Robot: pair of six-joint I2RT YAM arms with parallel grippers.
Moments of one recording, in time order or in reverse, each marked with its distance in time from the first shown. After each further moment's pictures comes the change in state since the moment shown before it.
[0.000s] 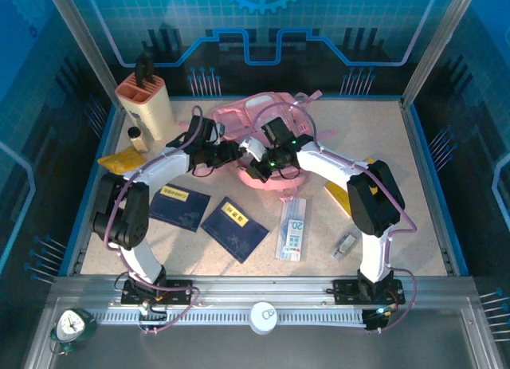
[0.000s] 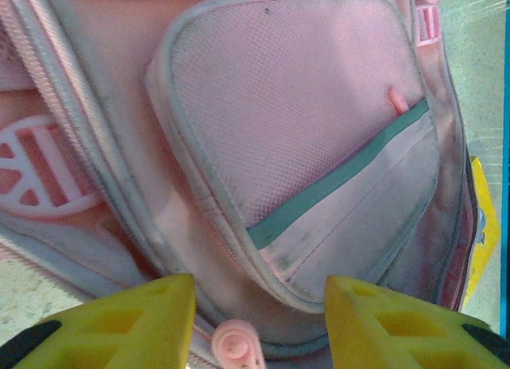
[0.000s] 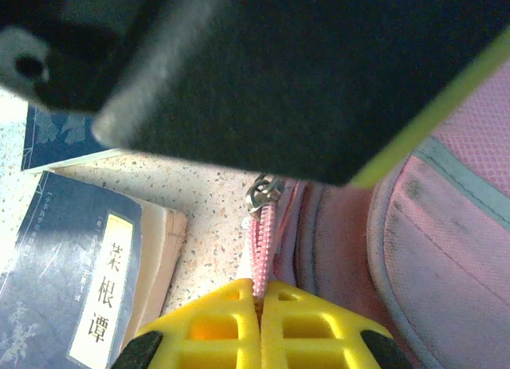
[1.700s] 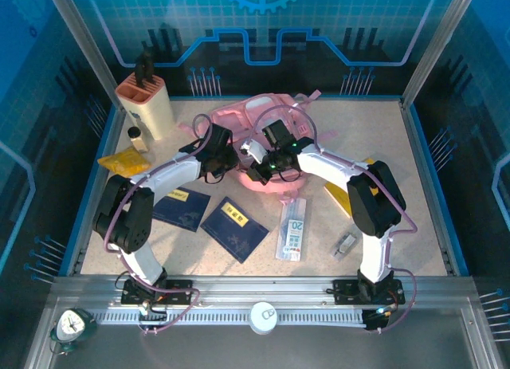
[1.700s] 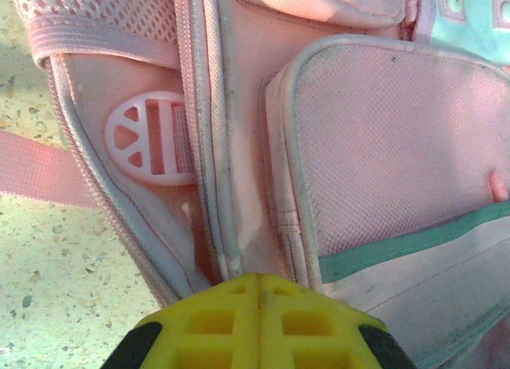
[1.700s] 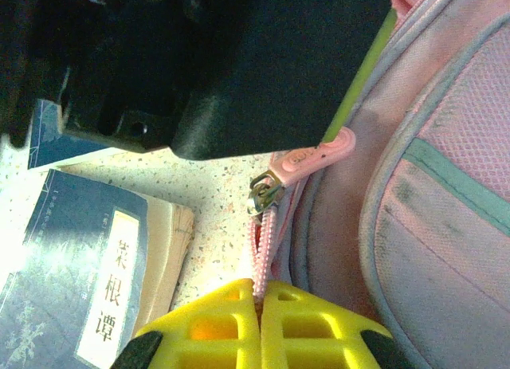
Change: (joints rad) left arm -0.119 -0.010 -0.006 -0.079 -0.373 -0.285; right arm 0.000 -0.010 -0.040 0.032 -0.011 0.023
